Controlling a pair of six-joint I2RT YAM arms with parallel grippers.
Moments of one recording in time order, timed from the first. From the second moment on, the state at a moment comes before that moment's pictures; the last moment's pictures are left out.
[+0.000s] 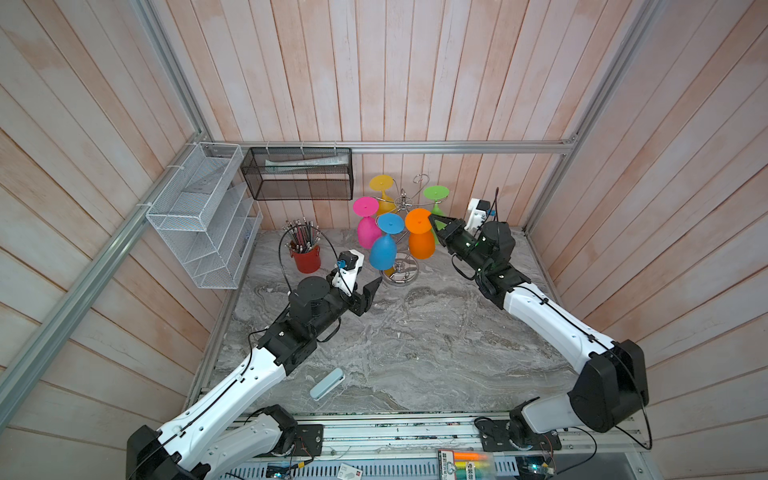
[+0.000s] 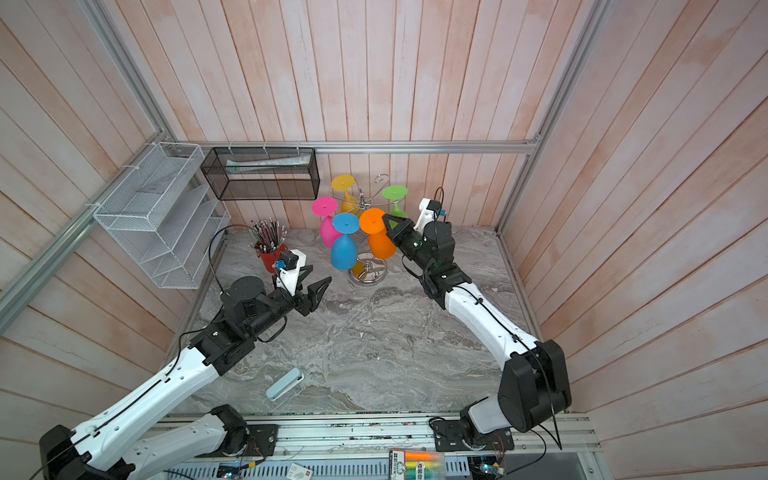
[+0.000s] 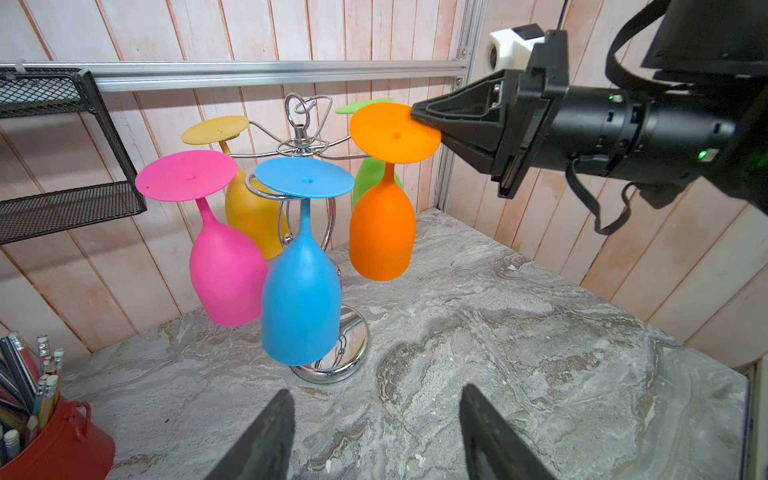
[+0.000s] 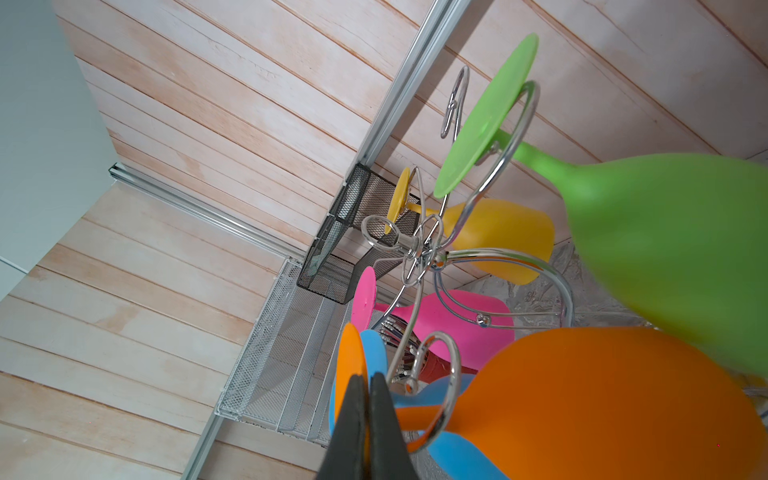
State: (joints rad) left arm -0.64 1.00 0.87 -0.01 0.04 0.00; right arm 0.45 1.48 1.20 0.31 -0.20 1.10
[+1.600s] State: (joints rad) left arm -0.65 1.00 0.87 -0.01 0.02 0.00; right arm 0.32 1.30 1.04 0.32 -0.18 1.11
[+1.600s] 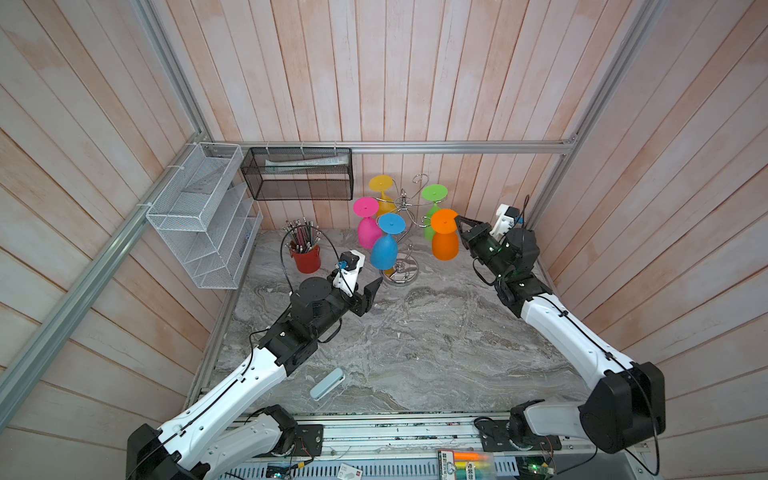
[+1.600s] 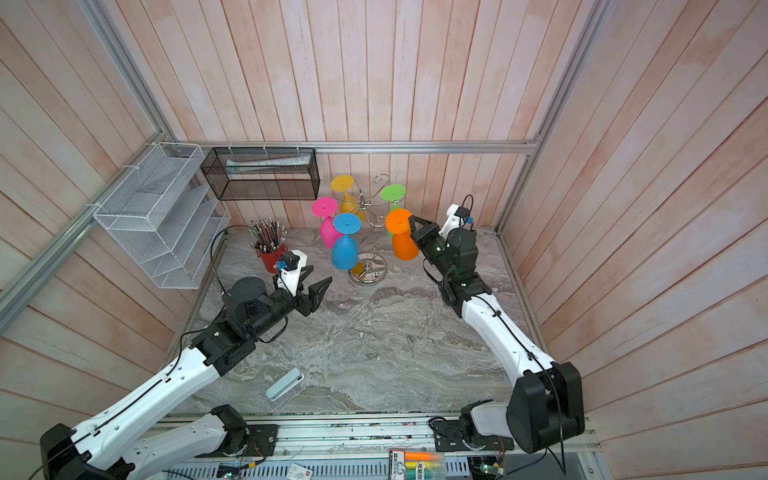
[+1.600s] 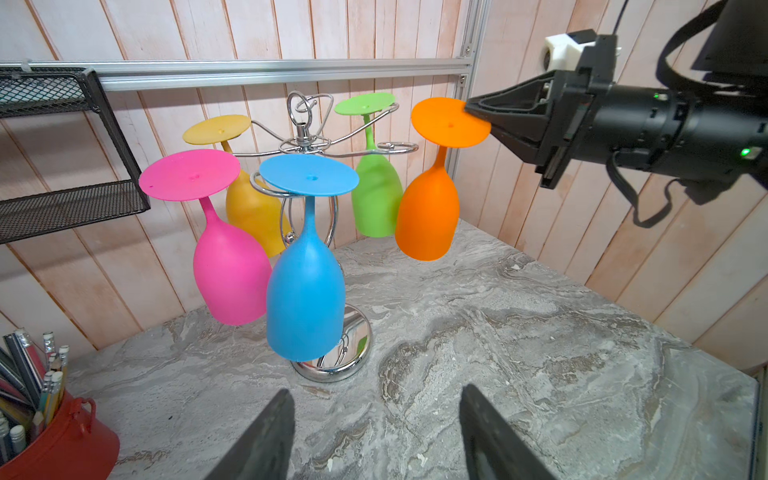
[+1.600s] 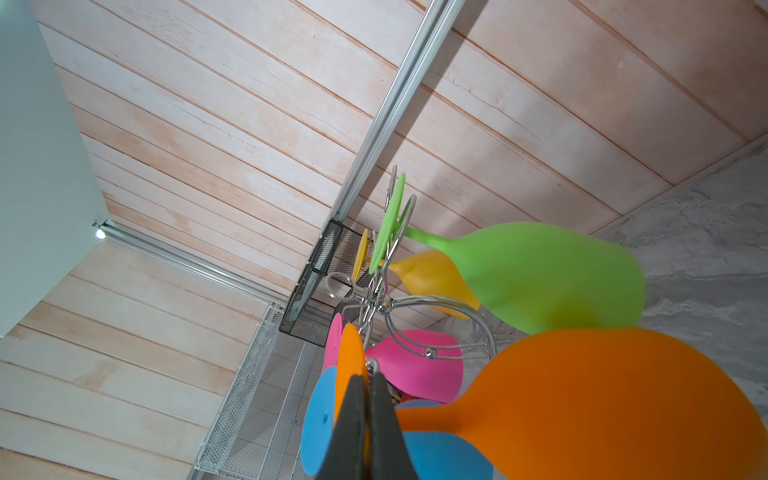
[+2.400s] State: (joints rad) left arm -0.77 1.02 0.83 -0.01 -0.08 0.07; right arm 0.42 0.89 0.62 0.19 -0.16 1.06
